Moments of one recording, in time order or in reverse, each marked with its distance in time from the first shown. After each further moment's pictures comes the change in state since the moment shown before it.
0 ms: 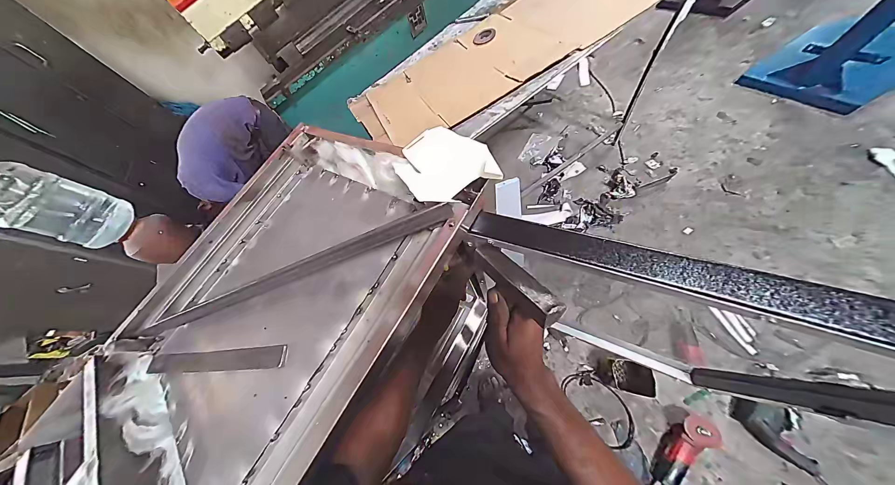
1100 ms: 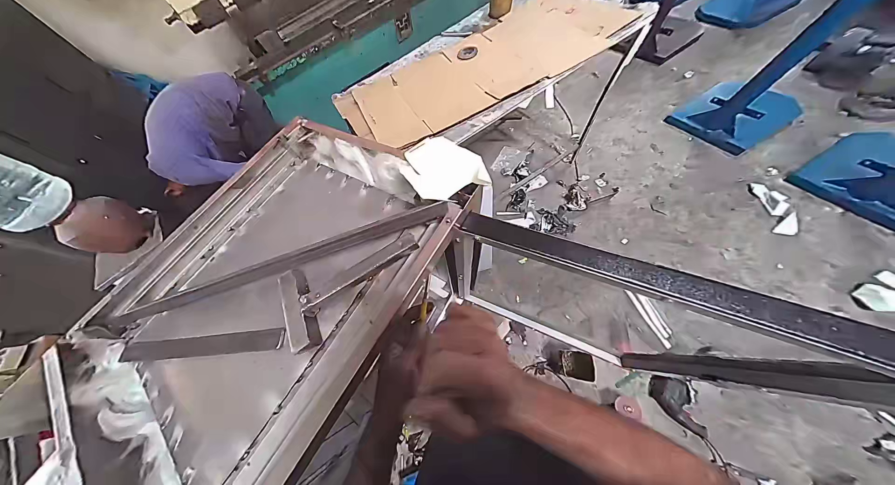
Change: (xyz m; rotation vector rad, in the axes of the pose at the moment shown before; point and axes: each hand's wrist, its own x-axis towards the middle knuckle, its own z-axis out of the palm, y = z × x) left_hand -0.125 0.061 -0.058 -0.305 -0.089 -0.210; right_hand 0.029 -0.105 -0.042 0.583 -0.341 -0.554
